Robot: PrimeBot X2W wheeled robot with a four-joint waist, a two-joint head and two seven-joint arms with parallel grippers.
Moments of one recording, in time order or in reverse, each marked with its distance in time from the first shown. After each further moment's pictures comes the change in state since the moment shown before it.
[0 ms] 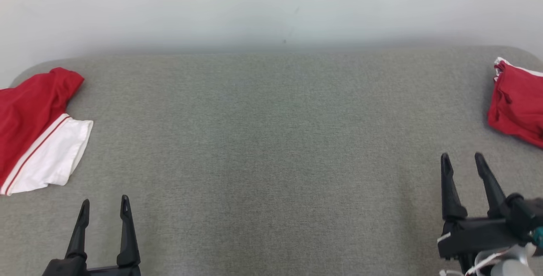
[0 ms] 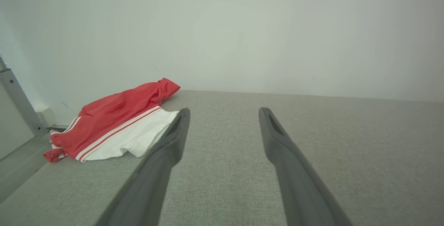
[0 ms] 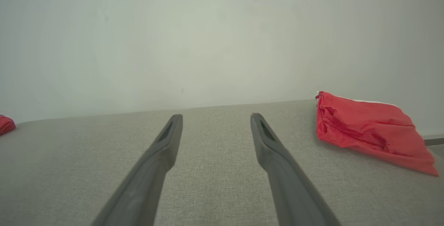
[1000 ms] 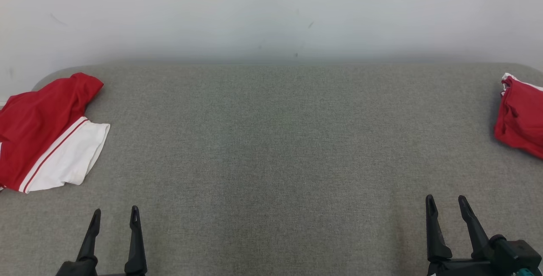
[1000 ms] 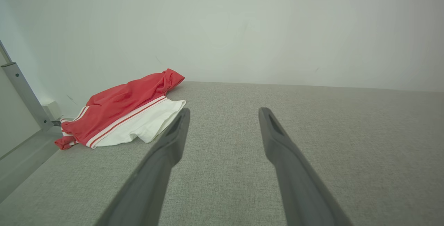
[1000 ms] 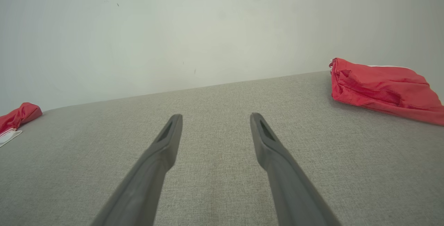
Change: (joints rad) left arm -0.001 -0.007 0.003 0.076 0.026 -0.034 0.000; right arm 0.177 0.098 -0.002 -0.073 -0.023 0.000 0.001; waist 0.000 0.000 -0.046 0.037
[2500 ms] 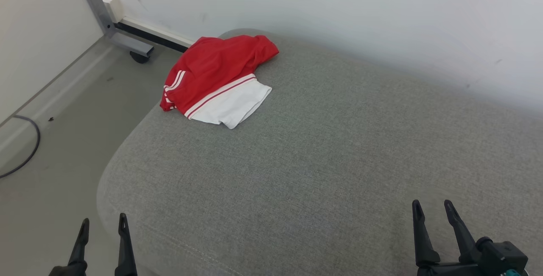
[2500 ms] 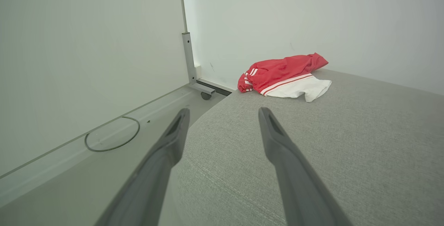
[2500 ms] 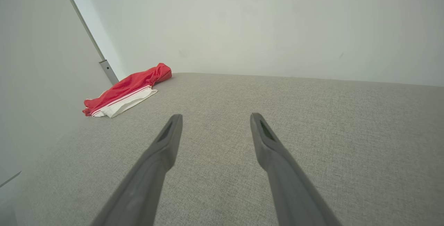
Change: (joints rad) left arm -0.003 0.005 0.029 0.059 -0.014 0.017 0.000; right arm 0.024 0.018 0.030 -0.012 0.003 0.000 0.025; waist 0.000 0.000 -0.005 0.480
